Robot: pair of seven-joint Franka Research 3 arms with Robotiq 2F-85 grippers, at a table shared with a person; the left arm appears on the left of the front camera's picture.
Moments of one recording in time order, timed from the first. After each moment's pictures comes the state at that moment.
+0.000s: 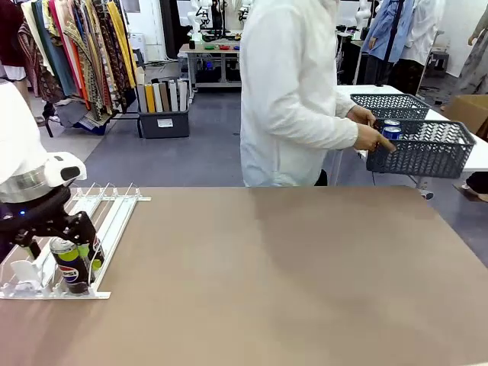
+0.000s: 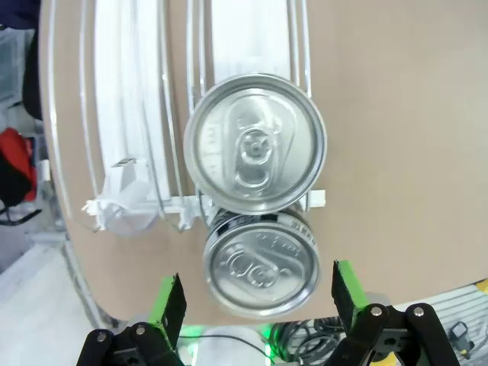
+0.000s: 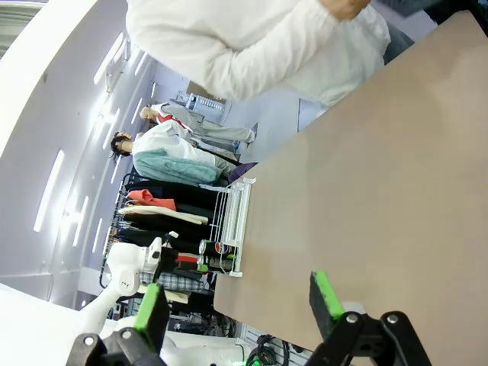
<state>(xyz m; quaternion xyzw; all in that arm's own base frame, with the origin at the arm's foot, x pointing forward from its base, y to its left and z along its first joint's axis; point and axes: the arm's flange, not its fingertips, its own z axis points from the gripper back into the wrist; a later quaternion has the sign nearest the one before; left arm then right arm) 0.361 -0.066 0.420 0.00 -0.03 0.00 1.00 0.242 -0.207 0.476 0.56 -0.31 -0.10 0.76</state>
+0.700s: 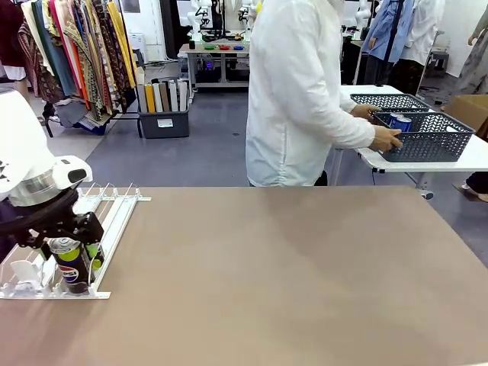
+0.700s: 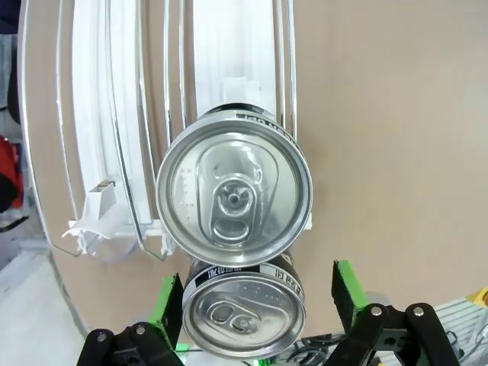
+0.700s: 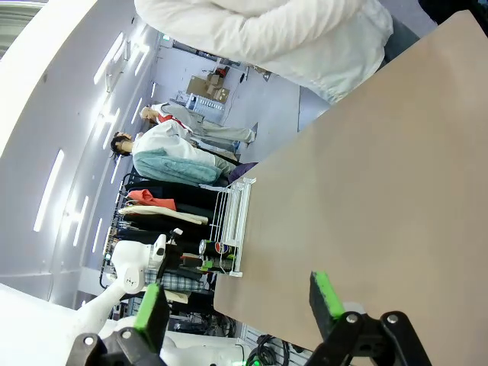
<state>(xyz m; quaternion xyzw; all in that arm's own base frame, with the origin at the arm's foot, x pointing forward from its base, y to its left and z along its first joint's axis) 0.374 -0.069 0.406 -0.01 -0.04 0.01 1.00 0.242 -0.207 0.476 0.56 -0.31 -0.10 0.76</state>
